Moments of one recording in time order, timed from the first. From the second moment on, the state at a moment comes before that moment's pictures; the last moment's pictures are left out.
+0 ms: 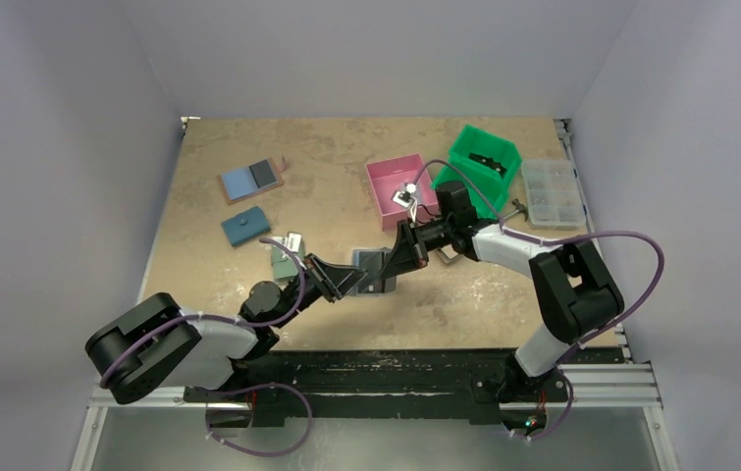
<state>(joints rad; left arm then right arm) -0.81 1.30 0.10 1.34 0.07 -1.00 0.45 1.63 0.86 0.11 -1.35 0.32</state>
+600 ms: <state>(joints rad) -0.79 1.27 0.05 1.35 0.07 -1.03 0.45 1.68 0.86 0.12 -1.36 0.31</state>
